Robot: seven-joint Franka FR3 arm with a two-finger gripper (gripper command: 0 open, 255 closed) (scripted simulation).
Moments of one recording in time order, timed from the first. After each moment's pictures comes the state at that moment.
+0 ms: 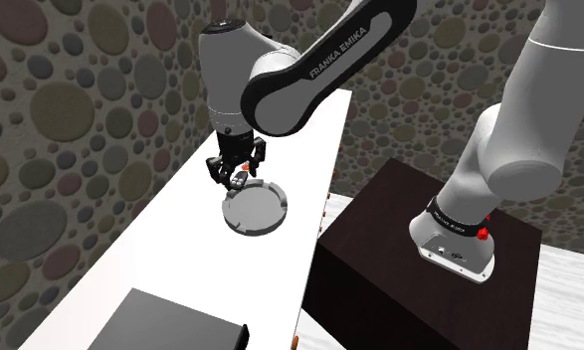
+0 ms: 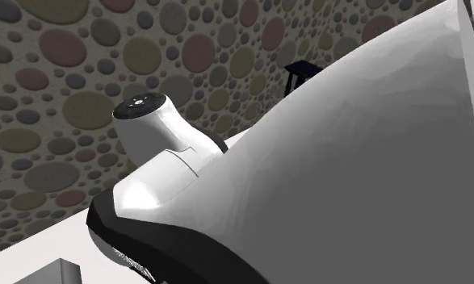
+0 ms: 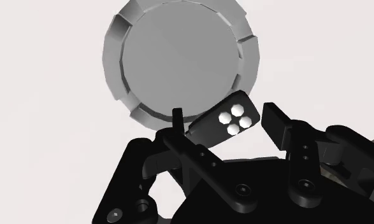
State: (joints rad) arm 0.29 0.15 0.36 -2.17 -0.08 2.33 0.84
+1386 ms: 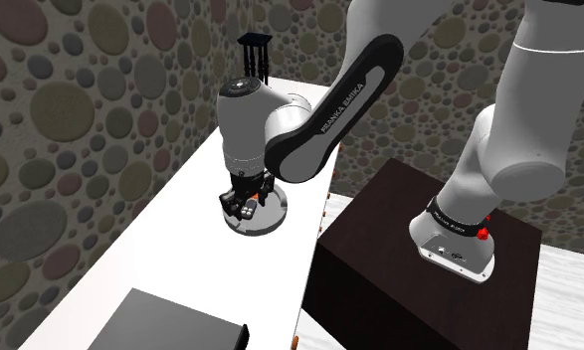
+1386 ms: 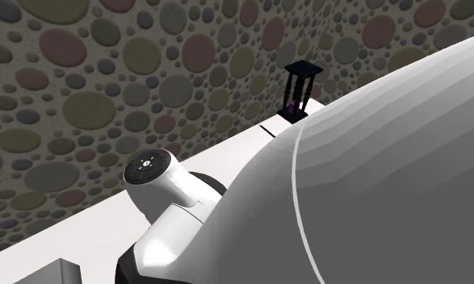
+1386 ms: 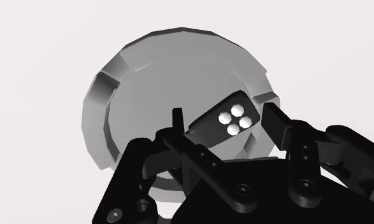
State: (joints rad) arm 0.34 0.25 0.35 -2.29 -0.16 2.54 0.96
